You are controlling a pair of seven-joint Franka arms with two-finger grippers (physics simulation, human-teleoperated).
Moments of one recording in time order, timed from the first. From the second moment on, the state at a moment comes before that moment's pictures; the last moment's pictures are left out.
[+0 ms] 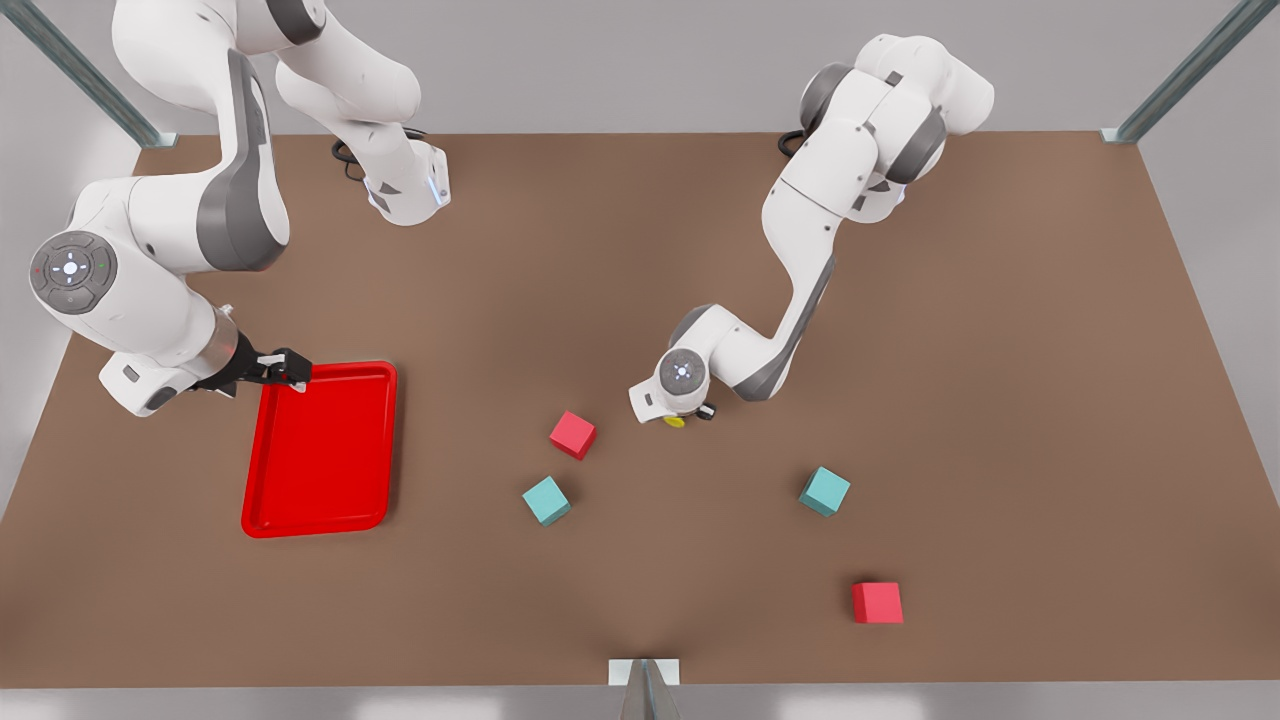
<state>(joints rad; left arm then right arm) -0.64 0.85 -0.07 -1.46 -0.02 2.13 -0.21 -0.15 0.26 0.28 -1.37 -0.11 1.57 0.03</state>
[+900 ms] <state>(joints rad) -0.77 0.81 -0.05 -1.28 0.59 1.82 -1.18 -0.15 0.26 0.28 -1.37 -0.11 1.57 0.02</state>
